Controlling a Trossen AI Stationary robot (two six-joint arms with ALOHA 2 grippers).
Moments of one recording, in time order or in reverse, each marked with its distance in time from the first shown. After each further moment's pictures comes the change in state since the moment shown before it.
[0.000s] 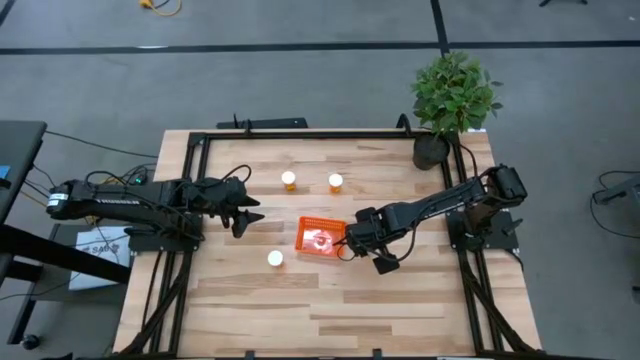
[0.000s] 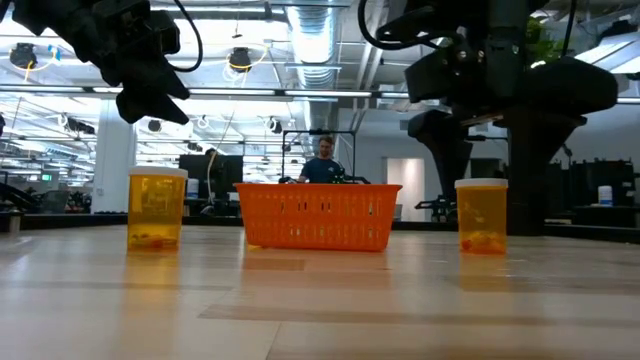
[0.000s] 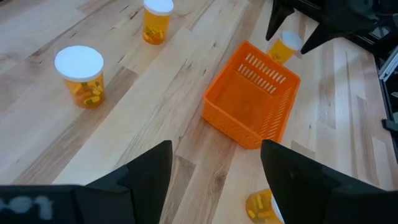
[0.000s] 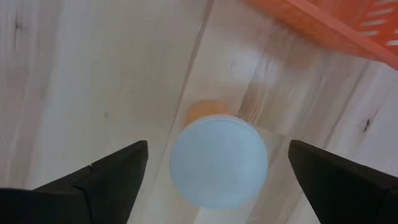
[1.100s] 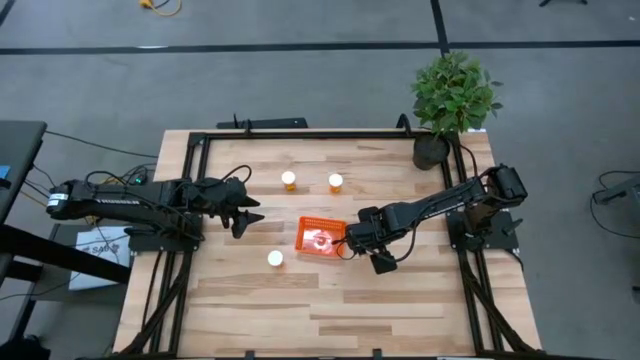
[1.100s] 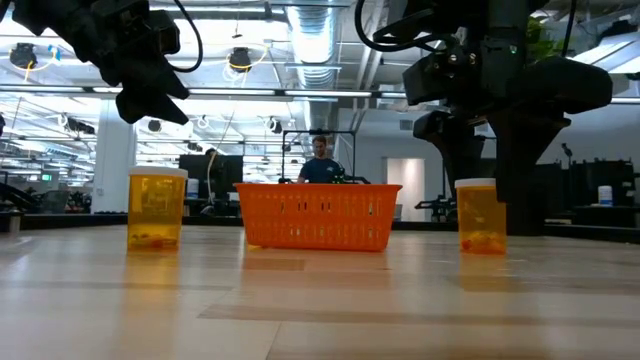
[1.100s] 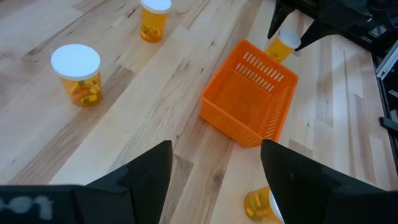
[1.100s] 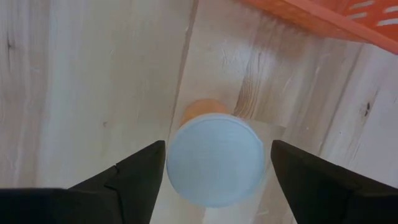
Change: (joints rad) left arm 0.000 0.000 0.000 0.000 0.010 0.001; right arm 0.001 0.000 0.000 -0.002 0.014 0.102
